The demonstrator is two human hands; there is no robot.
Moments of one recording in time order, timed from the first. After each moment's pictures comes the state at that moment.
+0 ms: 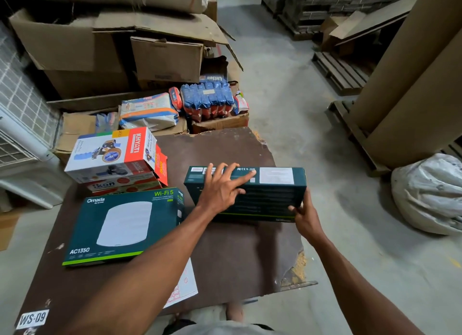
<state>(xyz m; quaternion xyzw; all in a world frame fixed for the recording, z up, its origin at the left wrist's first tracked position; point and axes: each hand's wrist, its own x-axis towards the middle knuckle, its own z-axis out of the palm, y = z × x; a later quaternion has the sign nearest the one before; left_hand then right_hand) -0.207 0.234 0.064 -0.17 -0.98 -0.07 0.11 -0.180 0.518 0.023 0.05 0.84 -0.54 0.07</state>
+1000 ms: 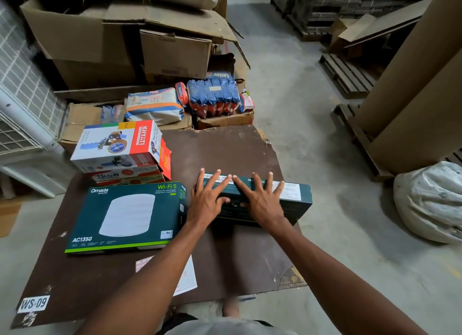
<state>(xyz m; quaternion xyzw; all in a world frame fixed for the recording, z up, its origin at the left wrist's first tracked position) -0.167 0.205 0.019 -0.02 -0.98 -0.17 0.05 -0.195 0.399 0.051 -0.21 0.98 -0.03 0.05</state>
